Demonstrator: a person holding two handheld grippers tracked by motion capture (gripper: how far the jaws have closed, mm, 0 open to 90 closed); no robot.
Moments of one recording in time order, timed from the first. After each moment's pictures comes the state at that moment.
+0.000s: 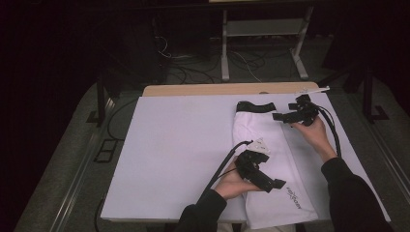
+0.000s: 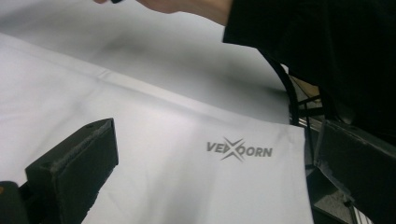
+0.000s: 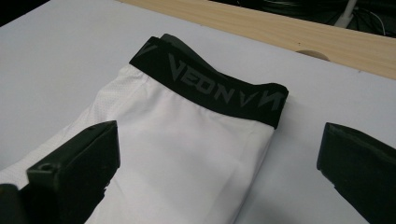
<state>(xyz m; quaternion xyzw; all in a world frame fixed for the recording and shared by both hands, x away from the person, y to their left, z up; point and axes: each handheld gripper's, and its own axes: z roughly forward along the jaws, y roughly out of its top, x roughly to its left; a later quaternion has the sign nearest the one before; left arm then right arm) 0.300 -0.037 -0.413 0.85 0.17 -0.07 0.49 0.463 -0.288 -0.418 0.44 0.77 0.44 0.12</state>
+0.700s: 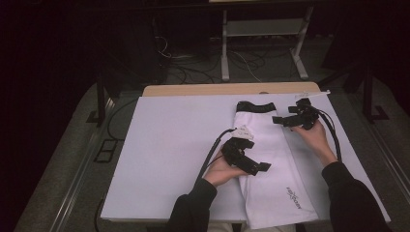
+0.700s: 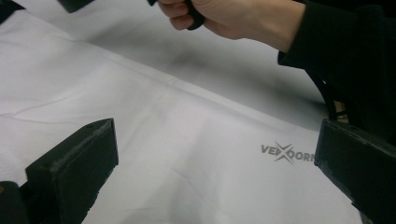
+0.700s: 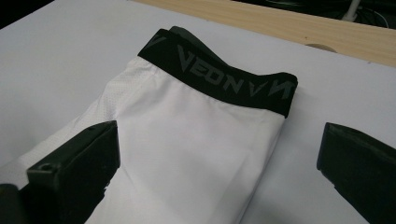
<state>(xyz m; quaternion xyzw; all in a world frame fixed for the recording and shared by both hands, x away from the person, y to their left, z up) 0.337 -0.005 -0.411 0.84 0.21 -0.03 0.50 0.453 -0.287 -0.423 0.43 0.77 0.45 0.12</state>
